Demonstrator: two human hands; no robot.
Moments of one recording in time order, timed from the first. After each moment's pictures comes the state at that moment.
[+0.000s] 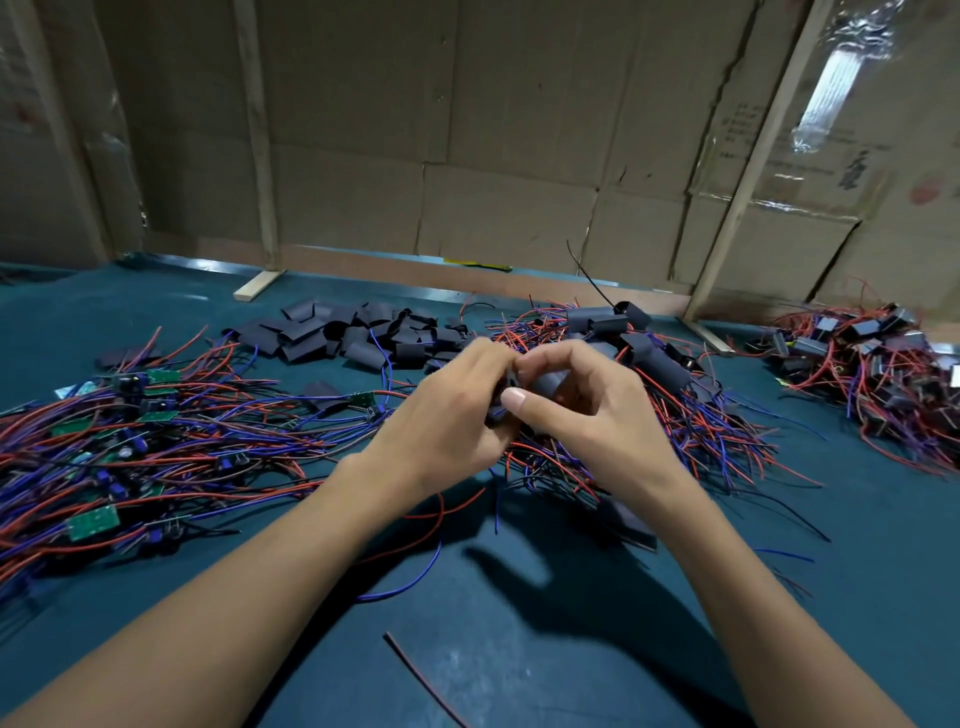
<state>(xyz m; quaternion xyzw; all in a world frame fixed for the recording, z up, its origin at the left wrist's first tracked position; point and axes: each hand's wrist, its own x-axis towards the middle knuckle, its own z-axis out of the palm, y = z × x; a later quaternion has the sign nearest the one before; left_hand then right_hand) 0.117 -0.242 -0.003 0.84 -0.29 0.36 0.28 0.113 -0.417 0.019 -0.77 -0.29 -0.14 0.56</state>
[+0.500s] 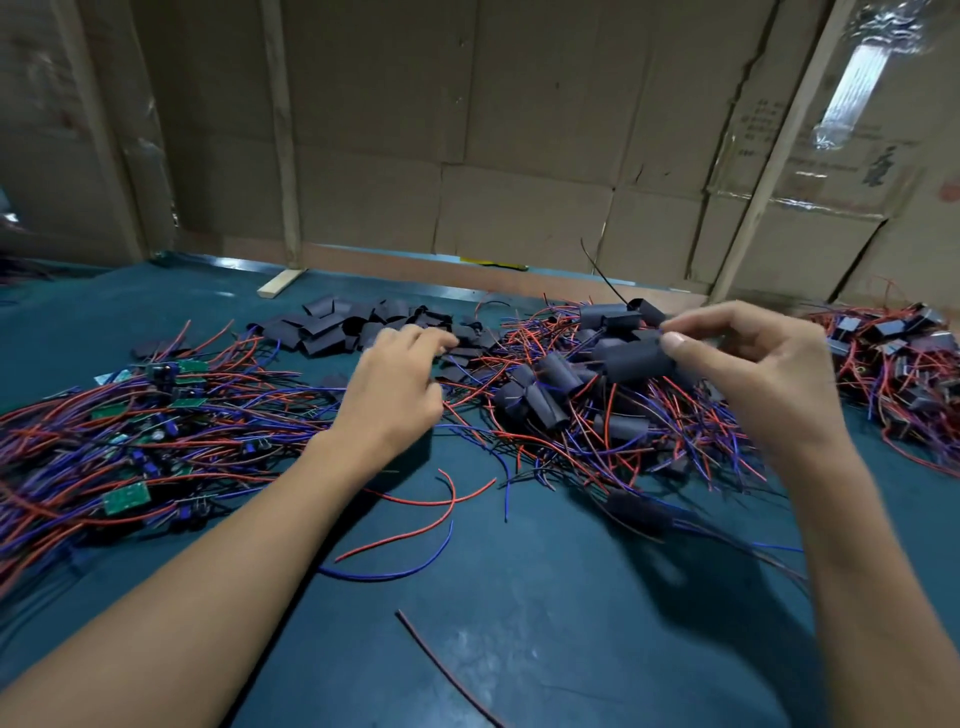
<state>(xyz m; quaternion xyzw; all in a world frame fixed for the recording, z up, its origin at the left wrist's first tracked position) 0.139 -0.188 -0.020 0.93 -0.08 0.31 0.19 0.117 -0.494 0.062 -0.77 -0.23 -0.28 0.52</state>
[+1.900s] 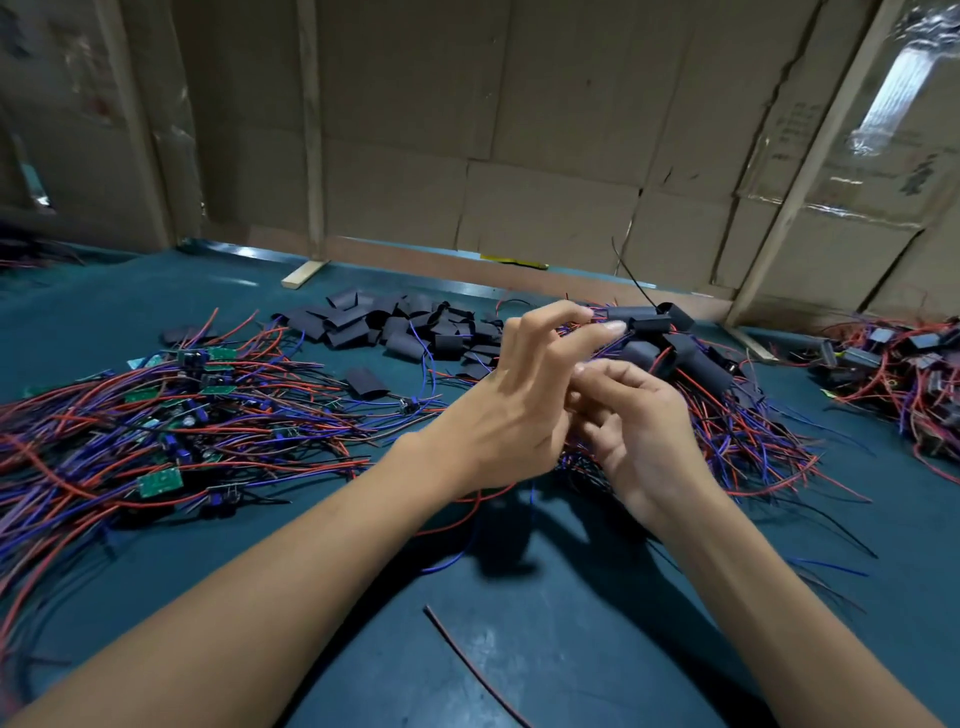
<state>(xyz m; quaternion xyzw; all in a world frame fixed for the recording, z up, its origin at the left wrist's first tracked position) 0.103 -0.255 0.007 0.79 -0.37 0.40 0.27 0.113 -0.401 0.011 -0.55 -0.13 0.04 0.83</state>
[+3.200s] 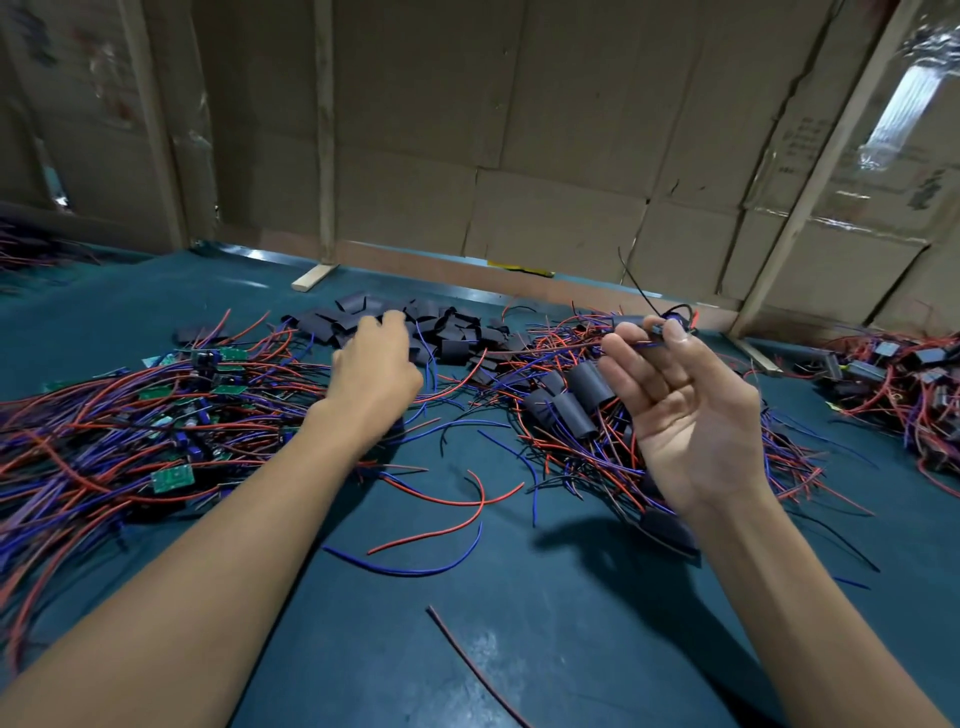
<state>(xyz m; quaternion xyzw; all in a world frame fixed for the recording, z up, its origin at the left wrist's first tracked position) 0.137 -0.152 0.001 0.94 0.14 0.22 0.22 0.103 -0.419 0.042 -0.42 -0.18 0.01 0.89</state>
